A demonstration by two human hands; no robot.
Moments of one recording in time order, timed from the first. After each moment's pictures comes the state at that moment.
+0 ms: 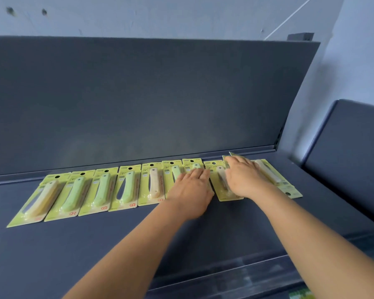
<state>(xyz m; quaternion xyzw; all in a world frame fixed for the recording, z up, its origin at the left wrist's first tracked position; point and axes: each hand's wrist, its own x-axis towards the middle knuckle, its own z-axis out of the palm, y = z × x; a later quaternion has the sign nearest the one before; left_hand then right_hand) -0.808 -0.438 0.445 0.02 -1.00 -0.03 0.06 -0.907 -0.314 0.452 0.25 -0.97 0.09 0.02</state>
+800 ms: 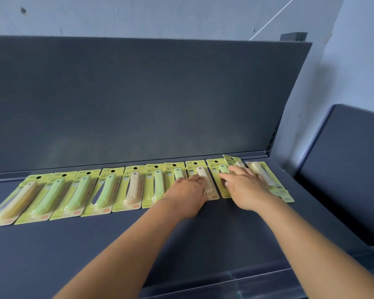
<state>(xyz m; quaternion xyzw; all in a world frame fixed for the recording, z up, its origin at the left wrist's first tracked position) -0.847 -0.407 0.446 0.03 -1.00 -0.03 -0.01 -0.939 -0.264 0.445 0.32 -0.95 0.03 -0.01</state>
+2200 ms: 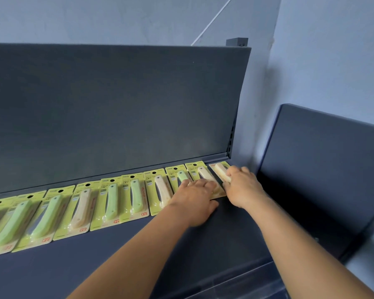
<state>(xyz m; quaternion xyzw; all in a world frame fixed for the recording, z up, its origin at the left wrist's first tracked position) -0.910 -0.323 0.440 -0.06 -1.00 -0.01 0.02 -0.976 -0.197 0.446 0.12 -0.98 0.15 0.01</state>
